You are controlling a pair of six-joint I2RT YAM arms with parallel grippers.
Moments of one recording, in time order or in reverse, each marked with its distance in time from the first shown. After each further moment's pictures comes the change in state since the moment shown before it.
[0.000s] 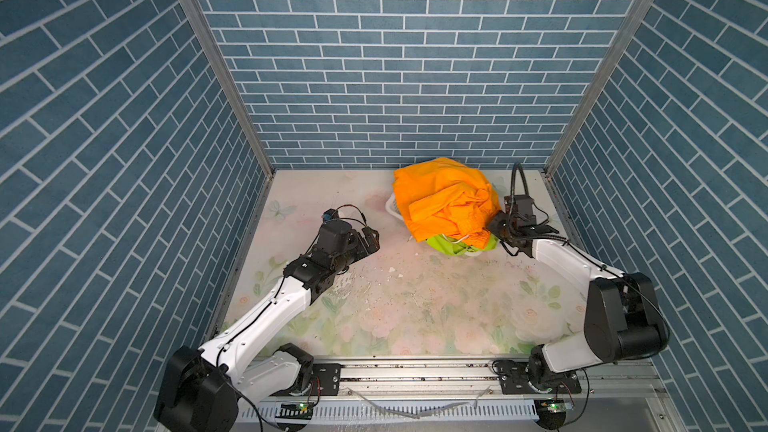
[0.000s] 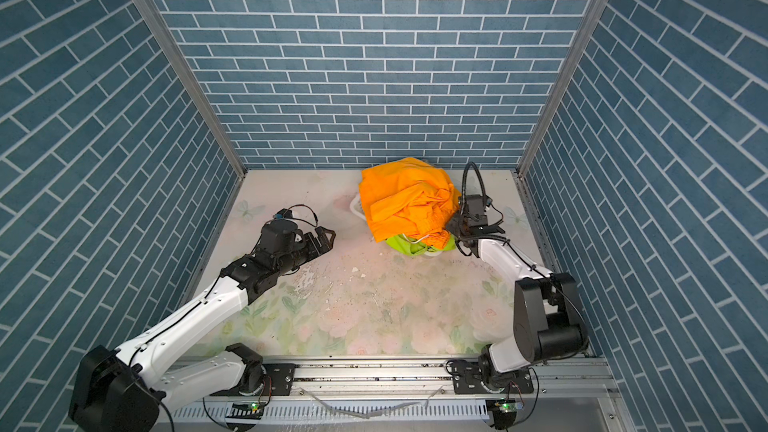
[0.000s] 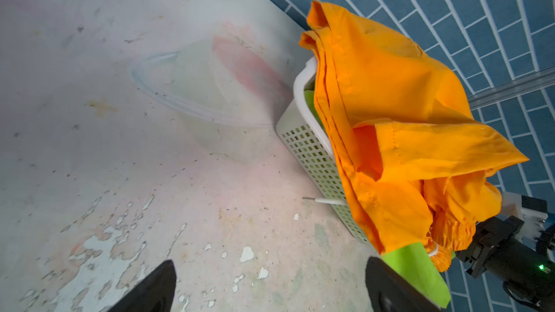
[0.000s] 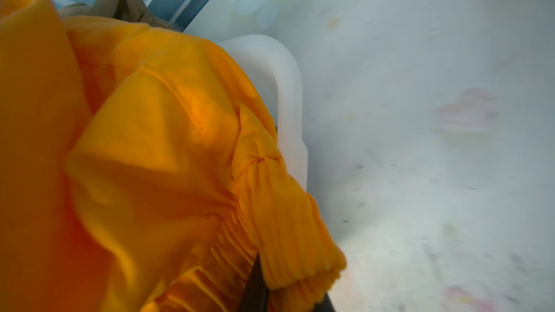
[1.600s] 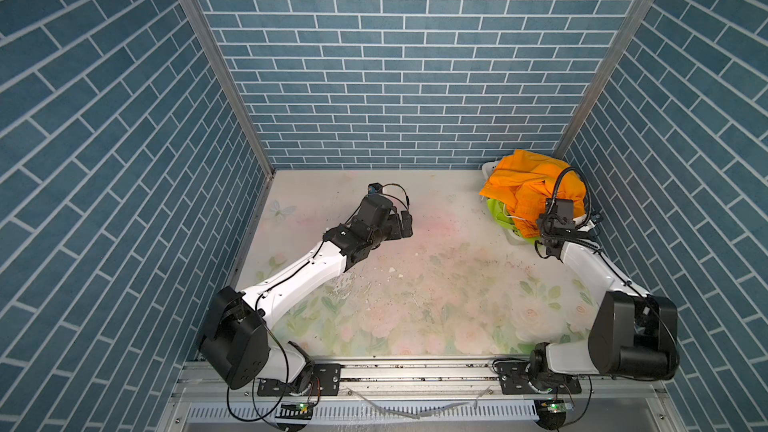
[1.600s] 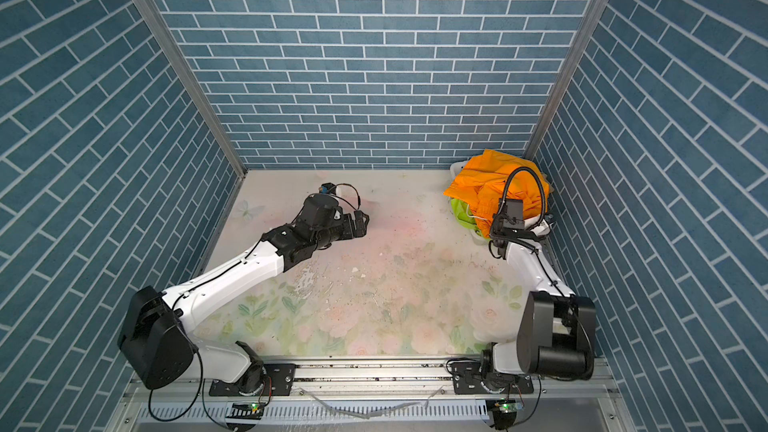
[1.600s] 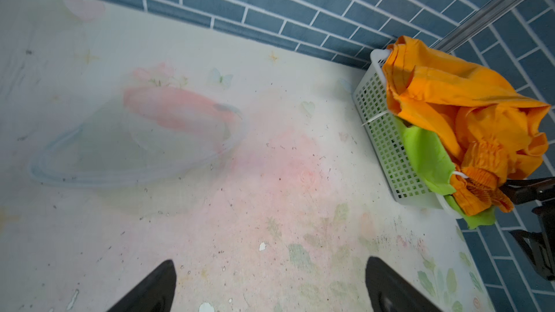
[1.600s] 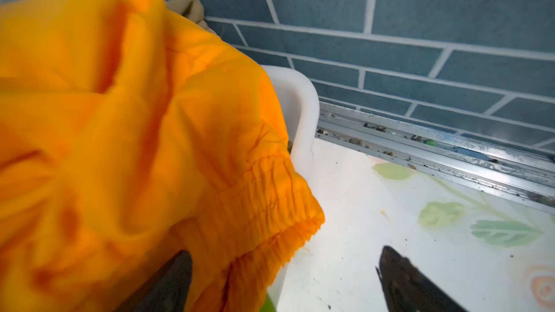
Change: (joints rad) left arm -0.153 0.310 0.366 -0.026 -0.093 0.235; right arm -0.259 -0.108 0.000 -0.124 0.364 0.089
